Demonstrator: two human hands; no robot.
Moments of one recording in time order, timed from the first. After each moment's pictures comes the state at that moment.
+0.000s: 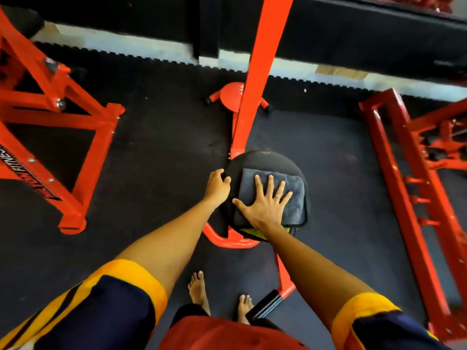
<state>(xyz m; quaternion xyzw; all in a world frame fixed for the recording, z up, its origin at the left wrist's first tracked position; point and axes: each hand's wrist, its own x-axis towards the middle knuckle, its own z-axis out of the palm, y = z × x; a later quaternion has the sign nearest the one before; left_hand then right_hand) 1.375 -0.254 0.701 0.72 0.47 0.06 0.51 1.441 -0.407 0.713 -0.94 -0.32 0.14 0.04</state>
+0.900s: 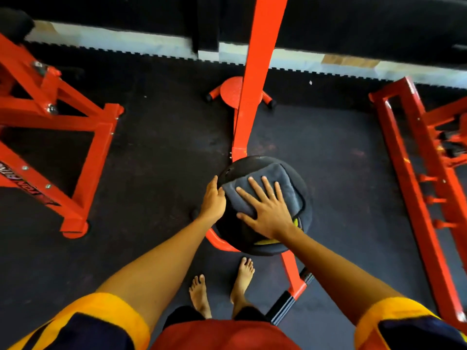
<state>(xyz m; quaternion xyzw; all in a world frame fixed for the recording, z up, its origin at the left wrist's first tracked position) 1.390 -0.261 0.681 0.67 0.49 0.08 0.55 1.505 -0.423 0.697 -0.81 -0.57 0.09 0.04</state>
